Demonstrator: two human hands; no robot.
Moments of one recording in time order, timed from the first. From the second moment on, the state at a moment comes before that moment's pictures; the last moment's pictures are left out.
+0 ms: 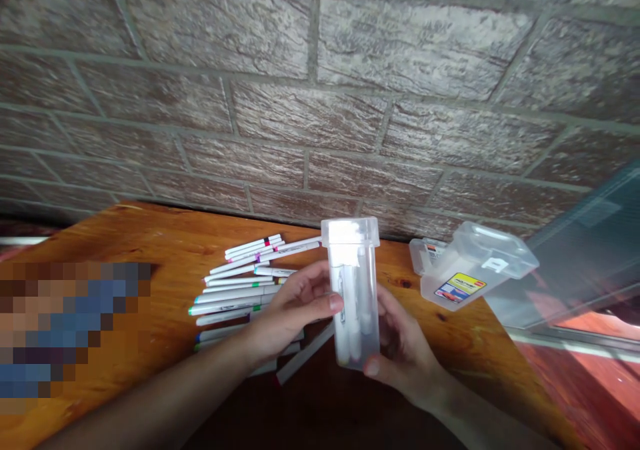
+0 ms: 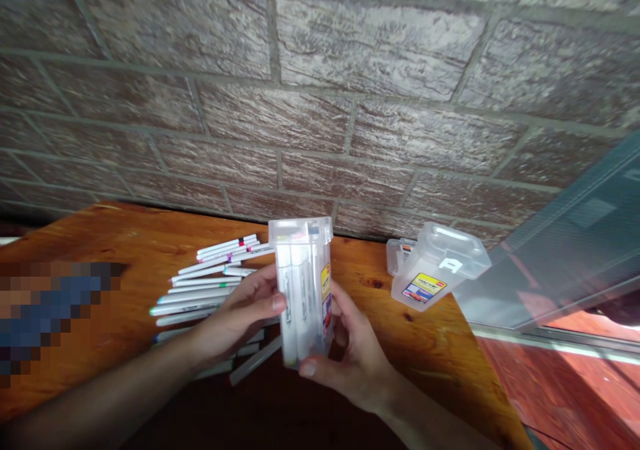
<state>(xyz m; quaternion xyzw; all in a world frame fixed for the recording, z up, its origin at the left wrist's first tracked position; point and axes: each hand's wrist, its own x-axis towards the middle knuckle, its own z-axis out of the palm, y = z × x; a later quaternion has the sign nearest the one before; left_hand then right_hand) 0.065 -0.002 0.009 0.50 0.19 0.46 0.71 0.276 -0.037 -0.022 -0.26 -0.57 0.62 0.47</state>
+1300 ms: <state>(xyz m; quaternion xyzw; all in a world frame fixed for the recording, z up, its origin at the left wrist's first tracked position) 0.064 0.000 0.008 0.50 0.25 0.49 0.67 0.281 -0.037 -0.026 -0.29 -0.60 0.58 0.47</state>
